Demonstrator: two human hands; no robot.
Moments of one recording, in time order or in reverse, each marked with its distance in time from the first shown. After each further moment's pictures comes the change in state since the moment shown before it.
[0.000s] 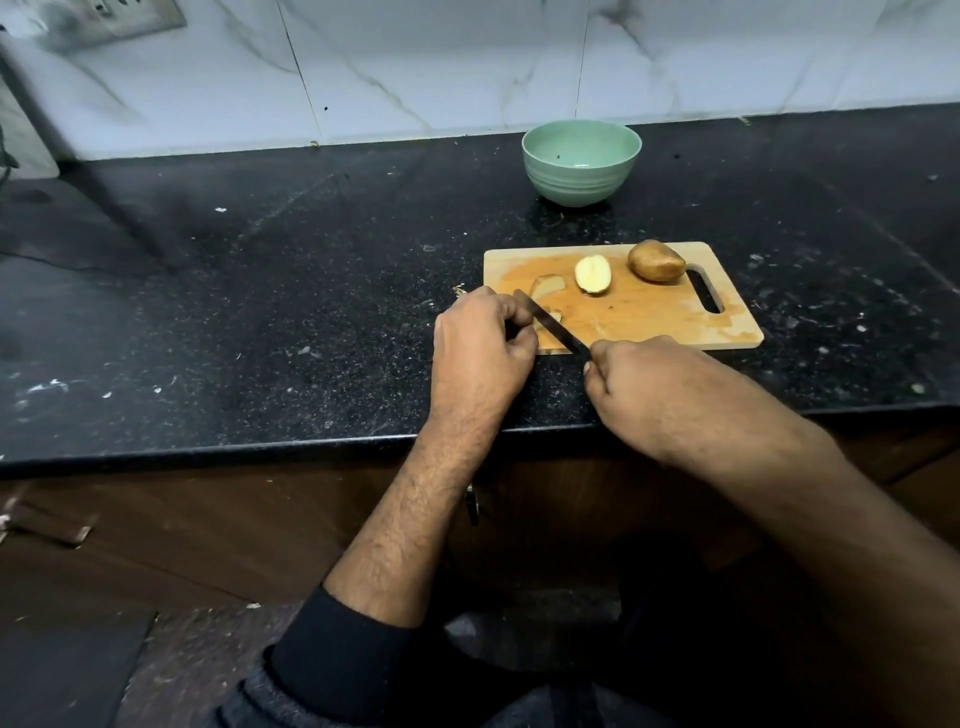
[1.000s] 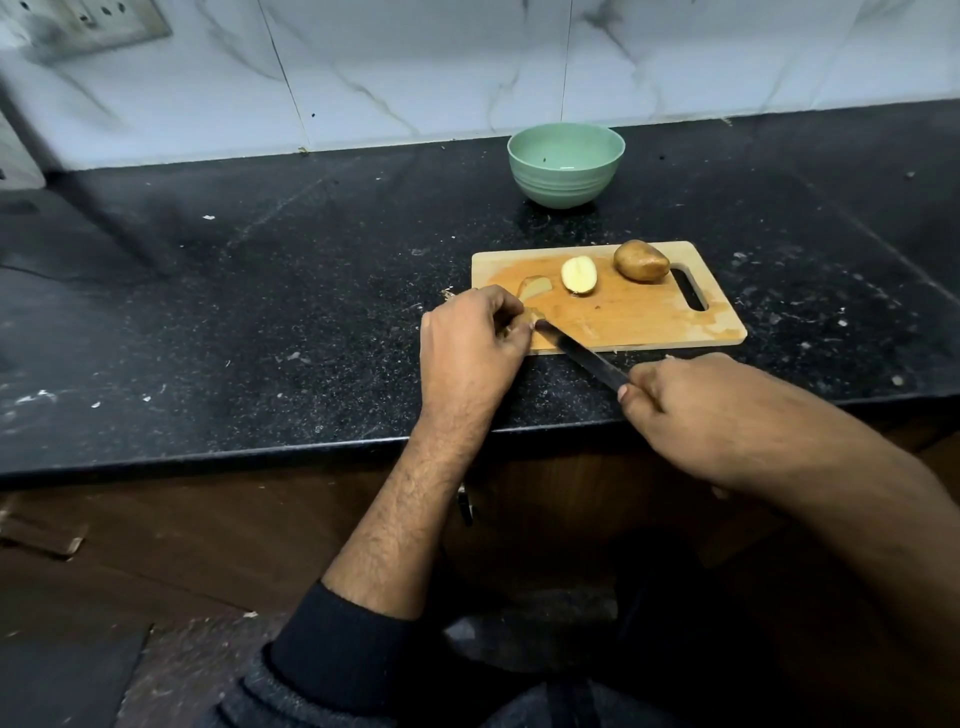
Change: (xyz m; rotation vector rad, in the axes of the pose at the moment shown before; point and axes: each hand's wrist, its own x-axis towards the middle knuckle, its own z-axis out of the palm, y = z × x) left_hand 0.004 0.001 0.004 -0.022 0.024 0.004; right_hand -0.026 0.034 -0.006 0.050 -0.069 0.007
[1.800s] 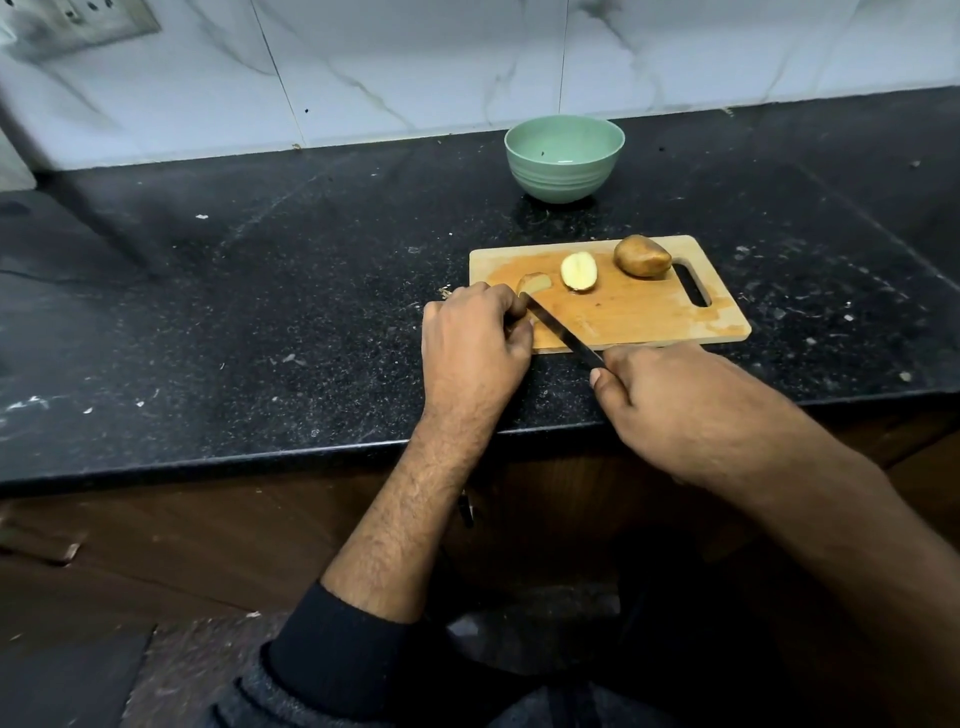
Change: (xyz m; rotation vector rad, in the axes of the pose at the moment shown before) left_hand 0.002 0.002 0.002 0.198 -0.006 0.106; right_hand 0.015 -0.011 0.011 0.022 0.120 -0.037
